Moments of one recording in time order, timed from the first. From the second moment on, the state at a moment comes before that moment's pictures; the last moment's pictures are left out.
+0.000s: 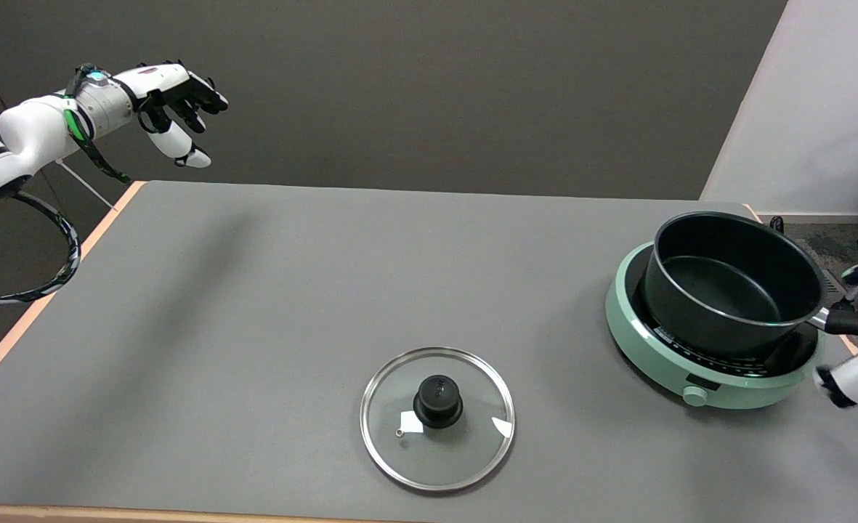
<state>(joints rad) -1.05 -0.86 -1.29 1.87 -1.43 -1.02 2.26</state>
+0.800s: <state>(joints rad) -1.06 -0.87 -1.31 1.87 -1.49 -1.06 2.26</state>
